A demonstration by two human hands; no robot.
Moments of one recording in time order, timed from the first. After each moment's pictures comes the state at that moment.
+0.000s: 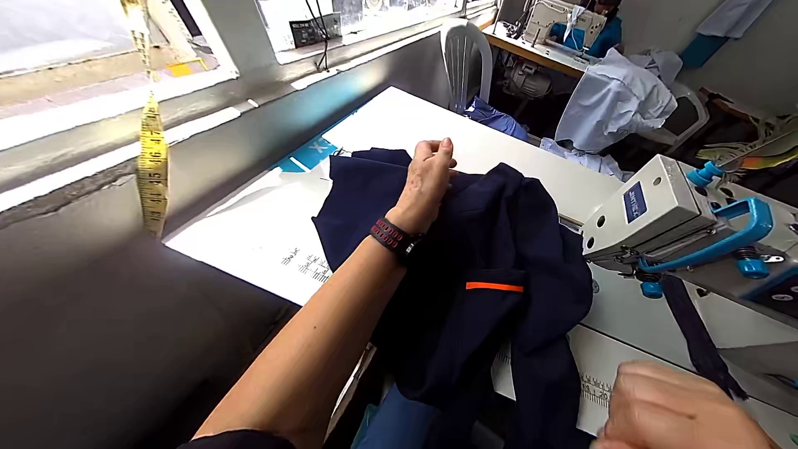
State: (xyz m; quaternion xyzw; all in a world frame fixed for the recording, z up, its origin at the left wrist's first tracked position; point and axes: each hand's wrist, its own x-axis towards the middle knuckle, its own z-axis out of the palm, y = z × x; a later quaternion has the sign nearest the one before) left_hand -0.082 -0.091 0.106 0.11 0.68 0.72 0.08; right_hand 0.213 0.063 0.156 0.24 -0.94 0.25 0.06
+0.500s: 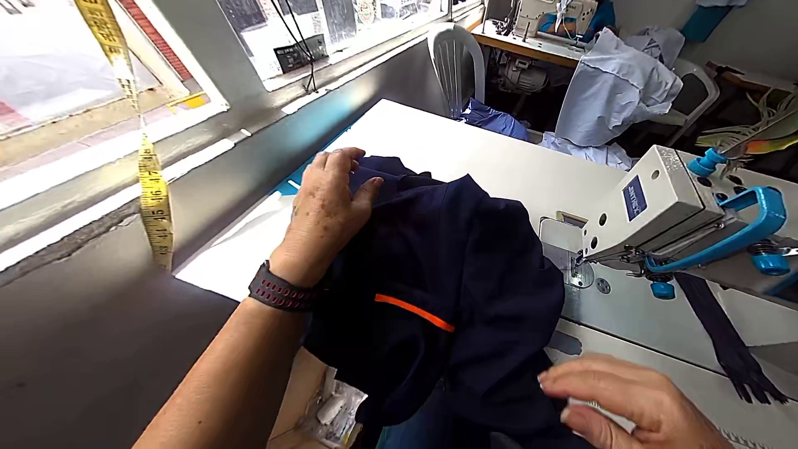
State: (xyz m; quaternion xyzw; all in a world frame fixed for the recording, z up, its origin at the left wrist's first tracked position) left_hand -0.097 -0.199 0.097 0.29 0.87 0.34 -0.21; right_hand 0.198 0.068 0.102 0.16 -0.91 0.37 0.10
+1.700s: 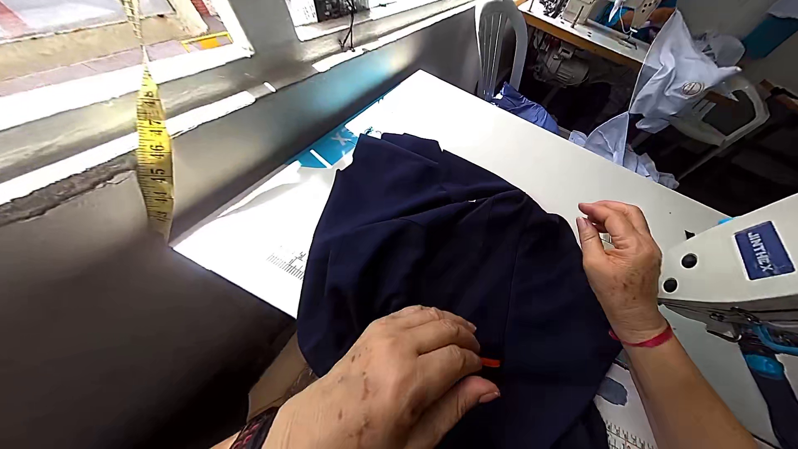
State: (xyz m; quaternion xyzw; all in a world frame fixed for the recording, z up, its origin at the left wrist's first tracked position) left_hand 0.005 -0.210 0.044 0.55 0.71 0.42 -0.15; right_hand 0.018 0.085 0.067 -0.01 -0.91 0.16 0.39
